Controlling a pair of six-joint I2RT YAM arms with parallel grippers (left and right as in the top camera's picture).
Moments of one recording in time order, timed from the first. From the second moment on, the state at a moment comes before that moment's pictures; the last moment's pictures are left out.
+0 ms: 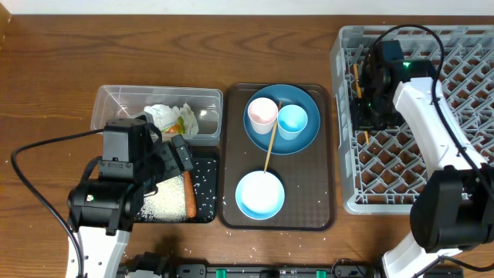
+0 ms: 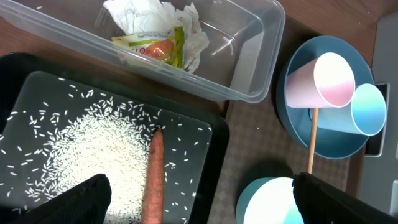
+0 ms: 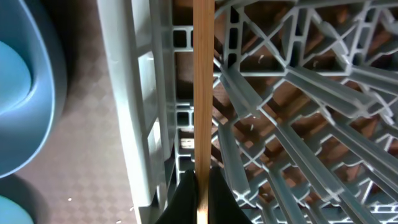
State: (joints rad) left arm -0.10 0.95 0.98 -0.99 0.10 -0.49; right arm 0.09 1.83 1.48 -1.17 0.02 0.10
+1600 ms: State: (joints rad) left arm -0.10 0.95 0.98 -0.99 0.10 -0.49; right arm 0.21 1.82 1.48 -1.22 -0.53 0.49
